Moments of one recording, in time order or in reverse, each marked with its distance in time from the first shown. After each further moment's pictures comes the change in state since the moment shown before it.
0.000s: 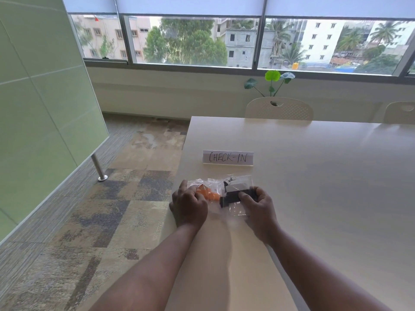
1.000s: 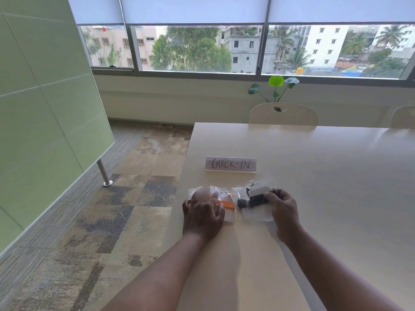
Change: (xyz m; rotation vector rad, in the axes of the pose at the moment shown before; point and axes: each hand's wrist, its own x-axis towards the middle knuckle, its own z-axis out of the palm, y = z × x) left_hand -0.005 0.004 0.009 0.369 -0.228 0.341; right_hand 0.024 -0.028 -0.033 -0.014 0.234 0.055
